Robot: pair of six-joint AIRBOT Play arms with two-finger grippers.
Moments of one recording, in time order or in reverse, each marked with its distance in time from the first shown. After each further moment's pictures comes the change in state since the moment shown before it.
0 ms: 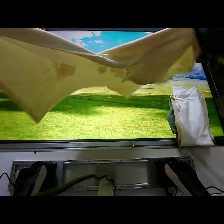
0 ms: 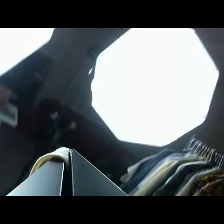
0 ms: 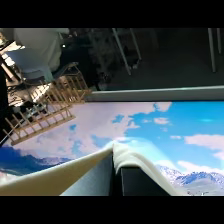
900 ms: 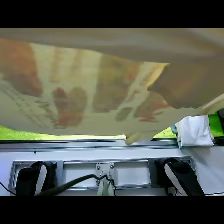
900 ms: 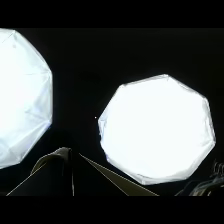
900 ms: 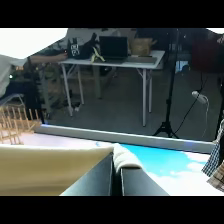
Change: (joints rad) left arm 0.000 0.195 0.075 0.225 0.004 0.026; right arm 0.005 0.159 0.343 -0.332 0.285 0.104
